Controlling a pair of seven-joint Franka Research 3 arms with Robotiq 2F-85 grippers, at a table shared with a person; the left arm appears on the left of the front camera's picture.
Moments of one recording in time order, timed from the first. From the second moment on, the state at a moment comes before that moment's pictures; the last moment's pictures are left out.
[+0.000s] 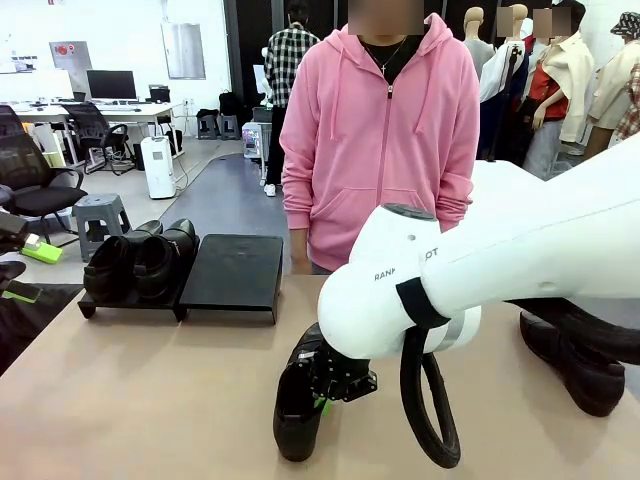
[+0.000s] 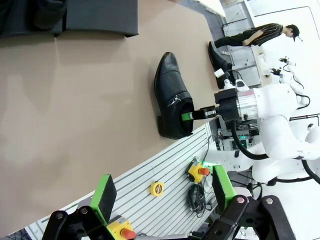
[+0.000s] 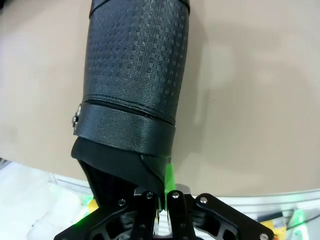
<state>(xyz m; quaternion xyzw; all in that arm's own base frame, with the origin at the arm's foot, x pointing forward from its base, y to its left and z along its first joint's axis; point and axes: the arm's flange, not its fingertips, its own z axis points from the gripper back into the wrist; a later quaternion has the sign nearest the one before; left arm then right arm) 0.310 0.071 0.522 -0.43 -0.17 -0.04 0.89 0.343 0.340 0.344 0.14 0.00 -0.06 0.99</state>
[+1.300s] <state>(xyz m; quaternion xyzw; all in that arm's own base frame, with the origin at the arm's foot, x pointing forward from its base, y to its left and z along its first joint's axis) 0.310 0.072 0.522 -0.43 -0.17 -0.04 0.89 0.261 -0.037 0.519 0.32 0.09 0.02 0.94</state>
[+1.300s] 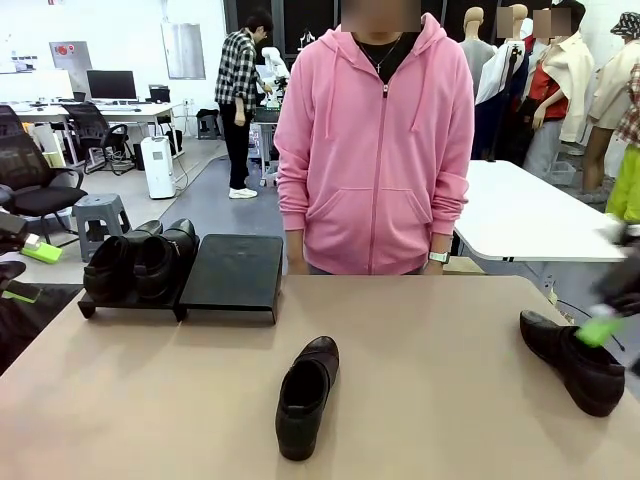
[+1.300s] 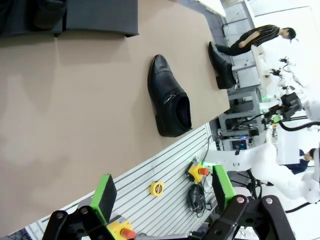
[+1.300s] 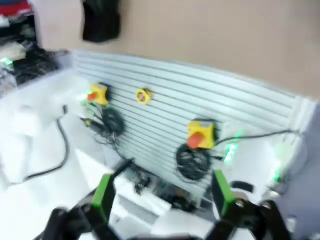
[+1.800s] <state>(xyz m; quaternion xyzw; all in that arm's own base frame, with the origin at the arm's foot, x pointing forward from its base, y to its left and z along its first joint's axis) 0.311 0.072 0.522 -0.43 -0.17 -0.04 0.89 0.270 -0.146 0.481 0.44 0.03 -0.10 0.89</state>
